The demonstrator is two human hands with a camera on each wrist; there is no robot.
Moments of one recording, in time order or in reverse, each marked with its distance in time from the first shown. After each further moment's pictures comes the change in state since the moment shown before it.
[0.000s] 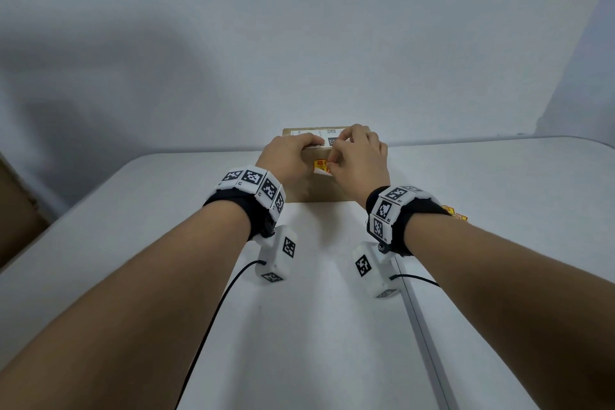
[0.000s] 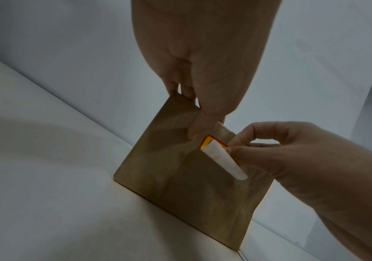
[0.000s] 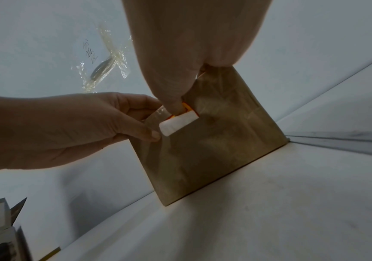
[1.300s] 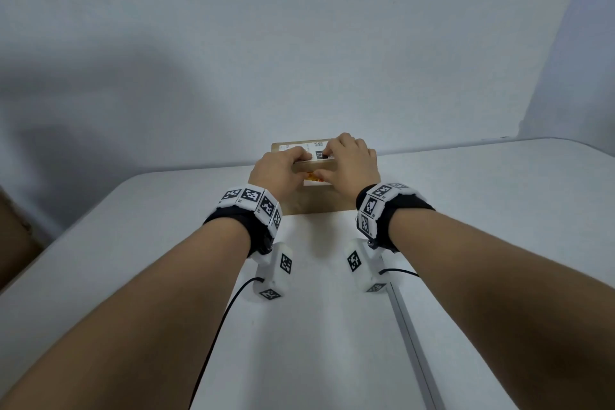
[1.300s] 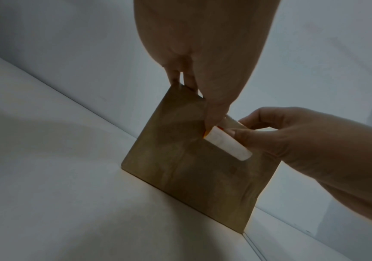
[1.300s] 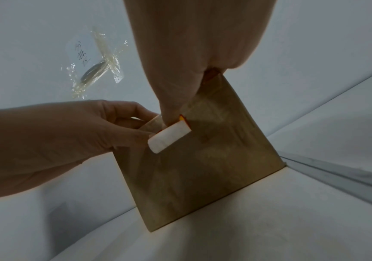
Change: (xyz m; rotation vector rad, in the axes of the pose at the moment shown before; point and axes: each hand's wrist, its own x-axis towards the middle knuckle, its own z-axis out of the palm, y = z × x) left_hand 0.004 0.004 0.010 -0.022 0.049 -0.098; right_hand 0.013 0.006 -0.018 -0.026 -0.106 0.004
